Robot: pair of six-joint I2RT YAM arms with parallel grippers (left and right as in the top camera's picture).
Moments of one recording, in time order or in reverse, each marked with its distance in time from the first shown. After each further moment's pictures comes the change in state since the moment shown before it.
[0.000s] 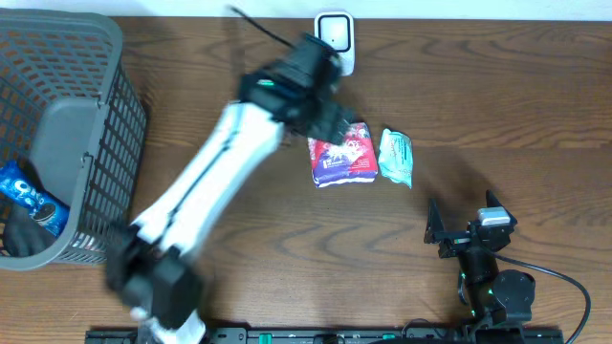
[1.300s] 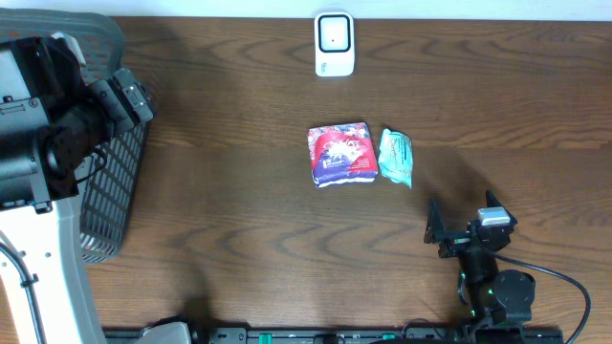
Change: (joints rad) left arm 0.708 -0.438 0.036 -0.255 -0.012 -0.106; right arm 0.000 0.000 0.000 0.000 0.000 0.000
